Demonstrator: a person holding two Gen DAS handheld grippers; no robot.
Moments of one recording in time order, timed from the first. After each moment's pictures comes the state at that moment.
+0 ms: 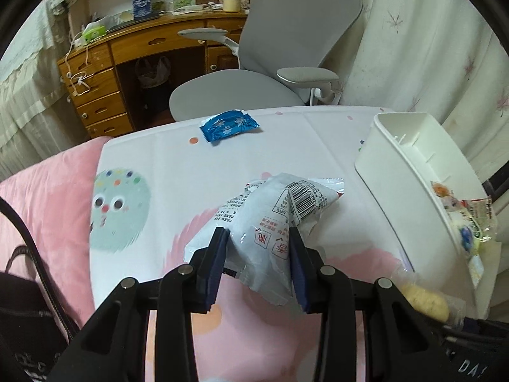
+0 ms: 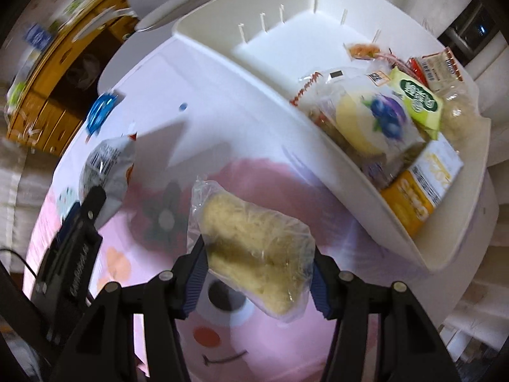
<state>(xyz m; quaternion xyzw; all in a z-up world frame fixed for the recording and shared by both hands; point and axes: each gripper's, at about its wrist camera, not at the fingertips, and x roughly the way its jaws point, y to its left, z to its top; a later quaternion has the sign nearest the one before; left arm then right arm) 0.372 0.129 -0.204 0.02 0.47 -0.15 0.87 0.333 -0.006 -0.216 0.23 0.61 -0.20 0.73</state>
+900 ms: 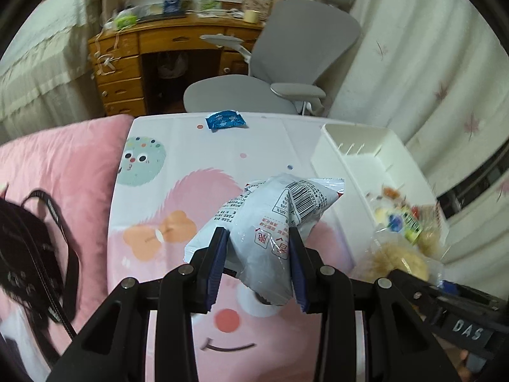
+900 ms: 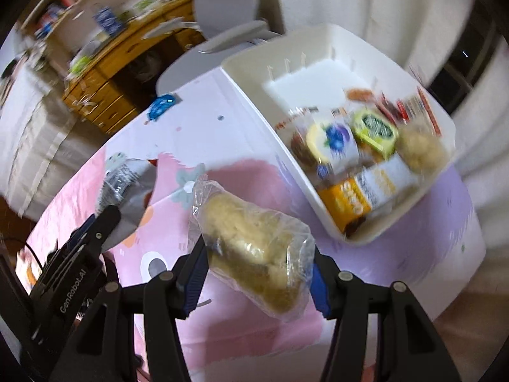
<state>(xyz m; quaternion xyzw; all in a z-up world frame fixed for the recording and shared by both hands) 0.259 0.120 -0.122 -0.05 0.47 -0.12 0.87 0.239 -0.064 -0.129 0.17 0.56 -0.07 0.81</state>
